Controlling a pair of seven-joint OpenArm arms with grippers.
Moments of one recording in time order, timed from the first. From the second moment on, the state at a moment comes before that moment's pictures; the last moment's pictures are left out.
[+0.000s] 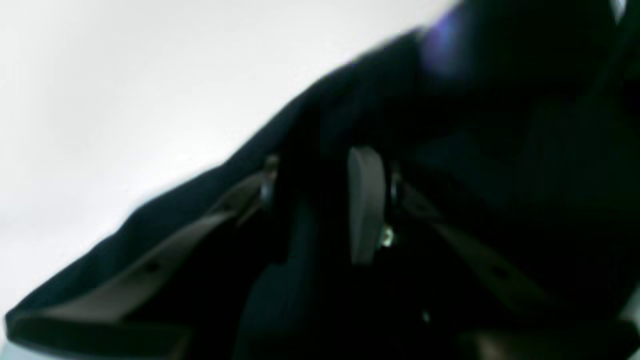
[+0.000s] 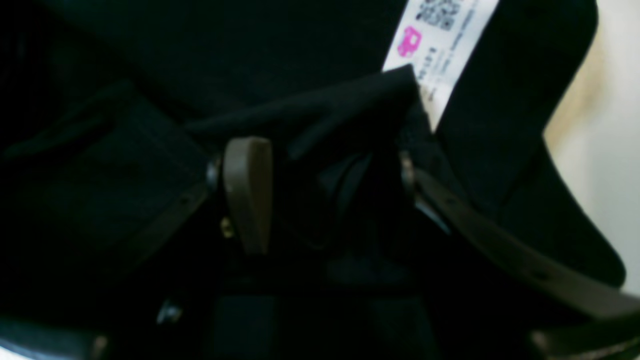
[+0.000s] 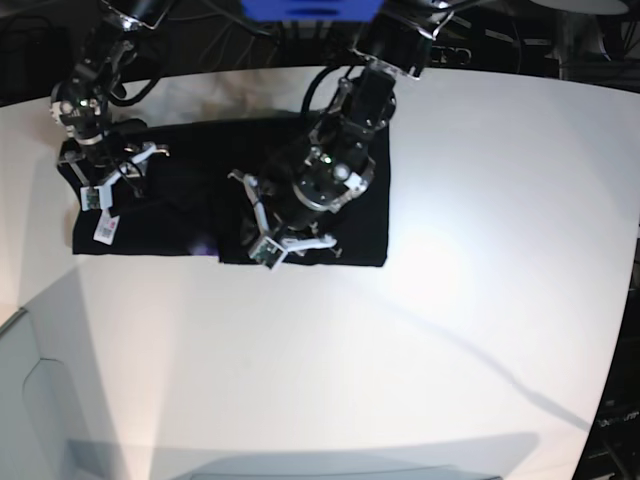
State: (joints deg) left arm 0.3 7.0 21.9 89.2 2.8 -16.5 34.8; right arm -13.2 -3.0 36.2 94.8 1.3 38.9 -34.9
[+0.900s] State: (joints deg) left arm 2.8 -5.8 39.0 88.6 -23.7 -16.5 35.0; right arm -12.3 -3.1 36.4 100.8 0.4 38.9 -36.4
